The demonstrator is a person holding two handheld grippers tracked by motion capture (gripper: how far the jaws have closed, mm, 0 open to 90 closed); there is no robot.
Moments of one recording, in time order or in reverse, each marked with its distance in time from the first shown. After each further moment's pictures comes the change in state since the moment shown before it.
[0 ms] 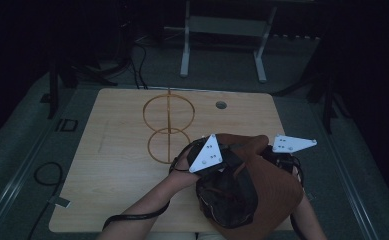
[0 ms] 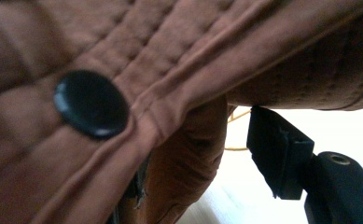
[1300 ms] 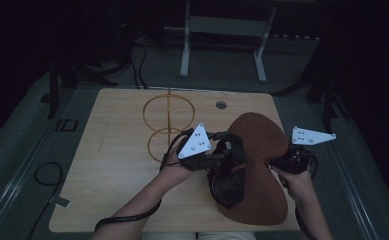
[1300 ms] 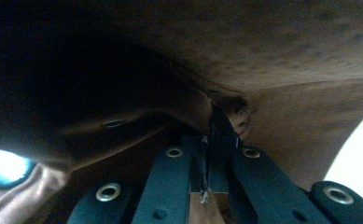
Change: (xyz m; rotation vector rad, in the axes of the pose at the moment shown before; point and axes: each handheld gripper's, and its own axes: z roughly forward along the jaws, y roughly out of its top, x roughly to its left) left arm 0.024 -0.003 -0.026 0.071 0.019 -0.166; right arm -0.015 0.012 -0.031 -0.093 0.023 0.064
